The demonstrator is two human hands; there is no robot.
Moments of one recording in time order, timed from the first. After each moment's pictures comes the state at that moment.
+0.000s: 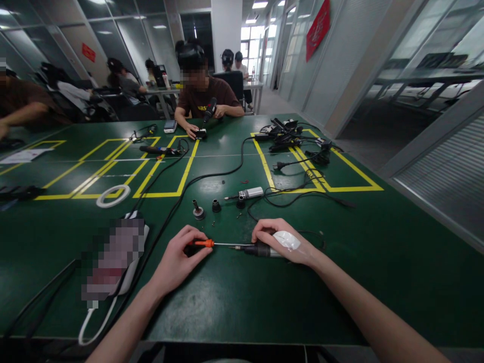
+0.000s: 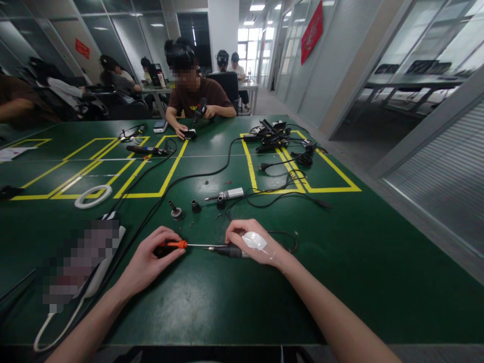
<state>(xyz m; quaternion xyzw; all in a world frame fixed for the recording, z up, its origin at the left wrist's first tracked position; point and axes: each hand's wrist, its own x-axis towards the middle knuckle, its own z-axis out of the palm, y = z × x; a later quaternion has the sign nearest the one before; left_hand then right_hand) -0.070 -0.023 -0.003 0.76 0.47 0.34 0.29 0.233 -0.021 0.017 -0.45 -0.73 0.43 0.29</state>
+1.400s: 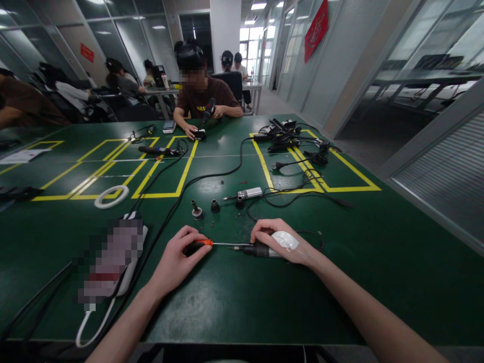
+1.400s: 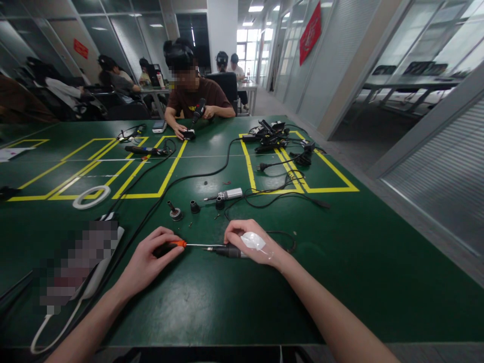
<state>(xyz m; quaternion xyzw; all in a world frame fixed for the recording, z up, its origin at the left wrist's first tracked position) -0.069 -0.023 -0.002 0.77 0.47 0.34 0.28 0.233 -0.022 0.017 -0.45 -0.72 0.43 0.29</state>
